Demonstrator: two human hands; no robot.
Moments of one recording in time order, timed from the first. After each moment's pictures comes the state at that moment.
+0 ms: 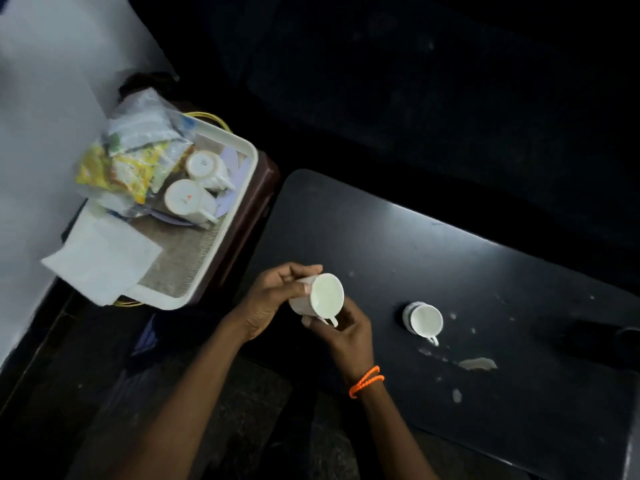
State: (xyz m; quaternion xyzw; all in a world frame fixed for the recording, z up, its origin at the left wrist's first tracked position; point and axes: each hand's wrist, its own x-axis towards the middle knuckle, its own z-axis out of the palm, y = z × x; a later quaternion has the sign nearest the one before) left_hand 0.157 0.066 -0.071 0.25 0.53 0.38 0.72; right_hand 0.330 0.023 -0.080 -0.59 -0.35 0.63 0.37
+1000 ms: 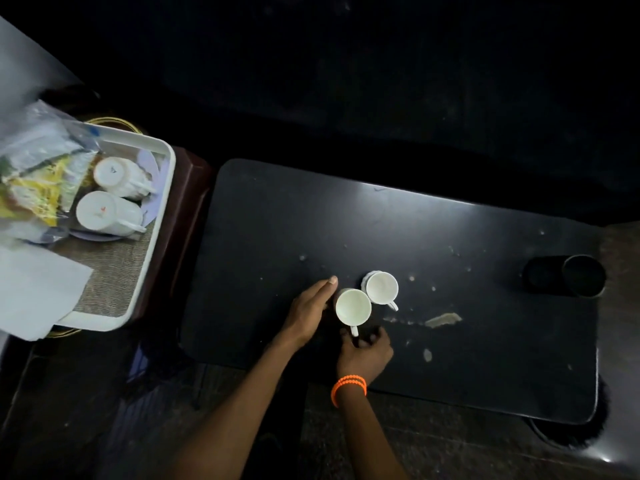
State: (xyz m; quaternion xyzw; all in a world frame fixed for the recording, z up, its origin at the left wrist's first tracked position) left_hand 0.307 0.042 -0.115 0.30 0.62 0.20 0.69; right_hand 0.399 -0.036 -0.132 -0.89 -0.07 0.34 0.29
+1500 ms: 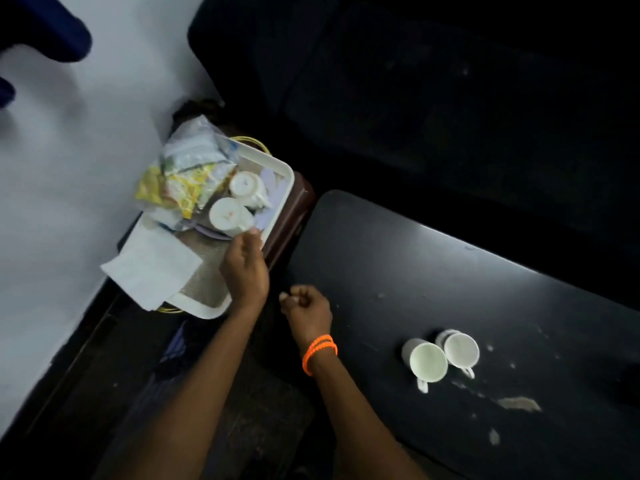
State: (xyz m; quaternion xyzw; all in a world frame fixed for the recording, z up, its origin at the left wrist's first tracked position) left_hand 0.089 0.106 -0.056 0.23 0.83 0.43 0.26; right_hand 0.197 0.065 -0.079 -0.68 -0.29 0.64 0.21
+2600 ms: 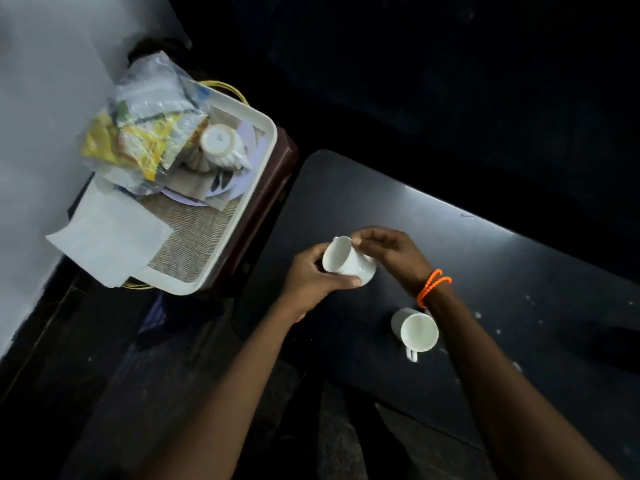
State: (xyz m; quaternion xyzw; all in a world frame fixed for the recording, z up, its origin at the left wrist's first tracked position) left_hand 0.189 0.080 -0.089 0.26 0.66 0.34 0.61; right_hand 0.357 0.162 -0.070 -0.56 -0.45 0.68 0.15
